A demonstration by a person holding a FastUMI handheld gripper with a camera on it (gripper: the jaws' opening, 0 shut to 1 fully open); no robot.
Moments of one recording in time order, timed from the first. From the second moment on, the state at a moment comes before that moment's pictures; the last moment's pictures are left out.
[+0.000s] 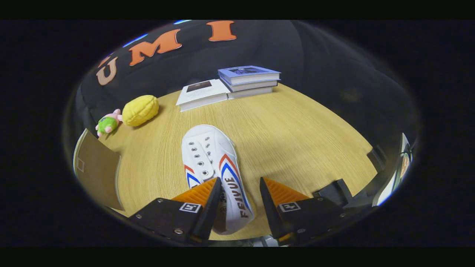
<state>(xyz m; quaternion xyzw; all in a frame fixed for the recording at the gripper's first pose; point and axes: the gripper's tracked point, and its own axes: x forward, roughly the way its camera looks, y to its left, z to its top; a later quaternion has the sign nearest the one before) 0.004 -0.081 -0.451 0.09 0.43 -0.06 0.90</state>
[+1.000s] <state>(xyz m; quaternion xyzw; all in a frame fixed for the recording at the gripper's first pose) -0.005 -0.039 -0.386 0.08 0.39 -0.06 0.92</state>
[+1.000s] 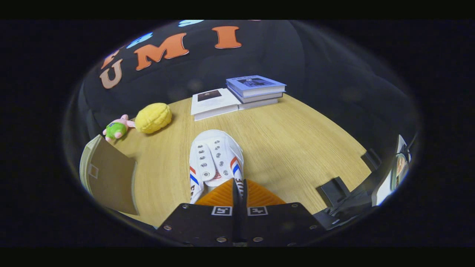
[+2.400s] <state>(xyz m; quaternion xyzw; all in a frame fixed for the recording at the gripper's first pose) -0.021 0.268 -0.268 0.09 0.34 0.05 0.94</state>
